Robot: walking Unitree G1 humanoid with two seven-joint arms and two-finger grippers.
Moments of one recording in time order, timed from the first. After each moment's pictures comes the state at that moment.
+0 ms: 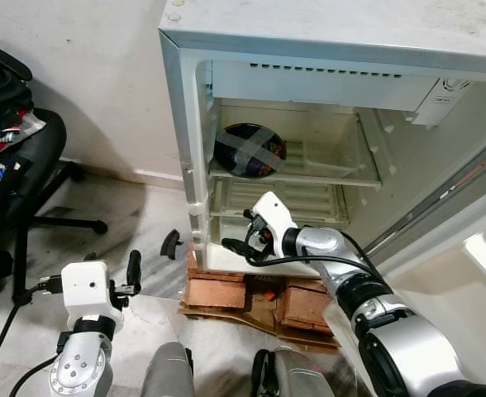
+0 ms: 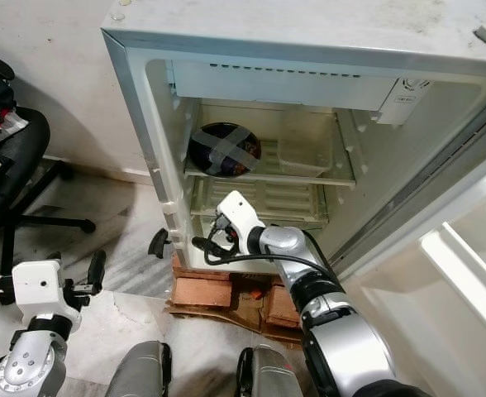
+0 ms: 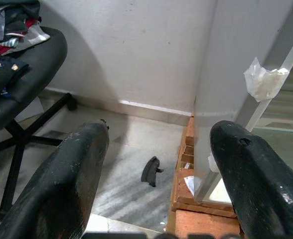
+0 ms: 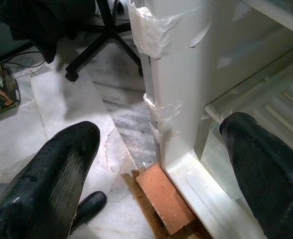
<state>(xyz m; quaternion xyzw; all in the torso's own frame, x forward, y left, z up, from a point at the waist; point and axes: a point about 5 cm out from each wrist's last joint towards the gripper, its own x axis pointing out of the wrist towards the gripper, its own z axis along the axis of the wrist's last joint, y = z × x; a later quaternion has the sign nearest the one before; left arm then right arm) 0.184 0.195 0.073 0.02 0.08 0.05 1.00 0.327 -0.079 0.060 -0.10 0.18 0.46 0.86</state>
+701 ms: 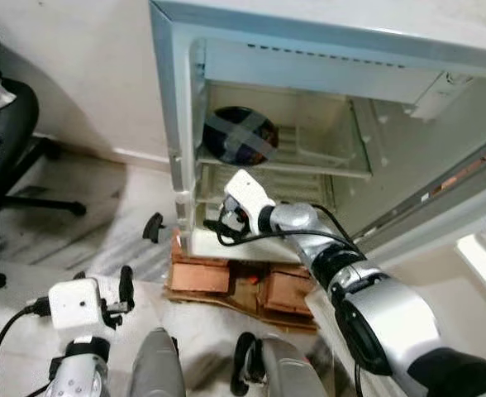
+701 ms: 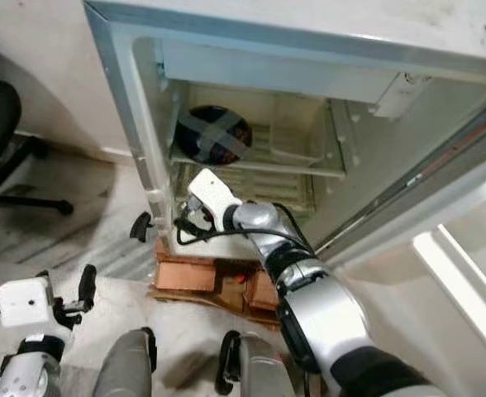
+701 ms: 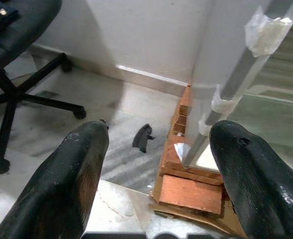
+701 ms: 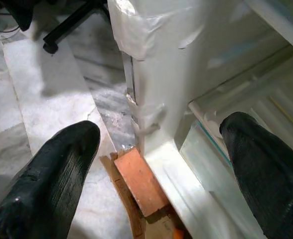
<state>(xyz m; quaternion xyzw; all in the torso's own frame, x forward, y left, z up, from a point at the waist) 0.156 0.190 0.074 0.00 0.11 0.09 0.99 0.349 -0.039 0.091 -0.17 0.16 0.46 0.86</state>
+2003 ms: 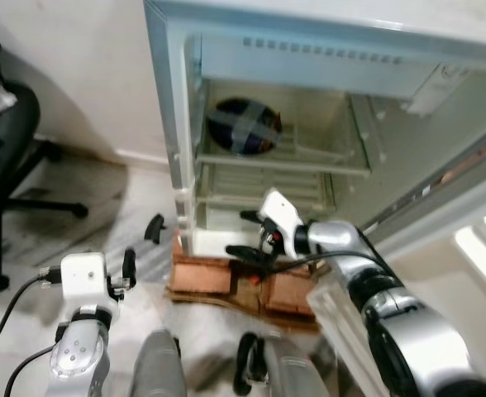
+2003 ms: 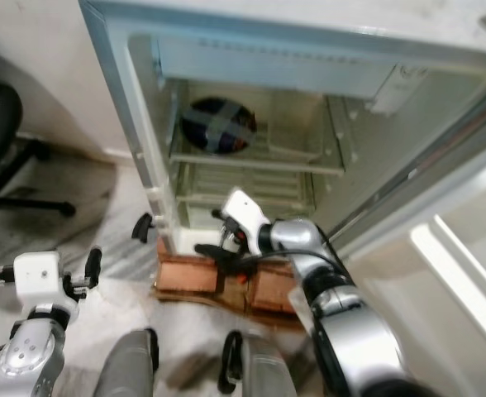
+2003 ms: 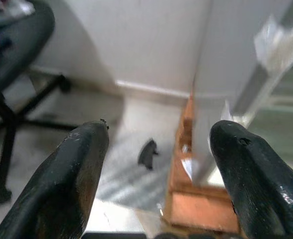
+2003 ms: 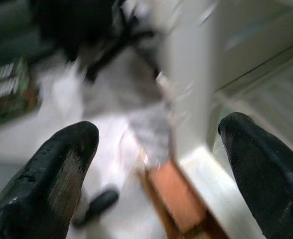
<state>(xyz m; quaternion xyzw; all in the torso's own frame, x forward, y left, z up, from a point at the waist) 0.210 0.205 0.066 0.03 0.09 0.06 0.99 0.313 -0.105 0.057 -0.07 0.13 0.50 0.85</state>
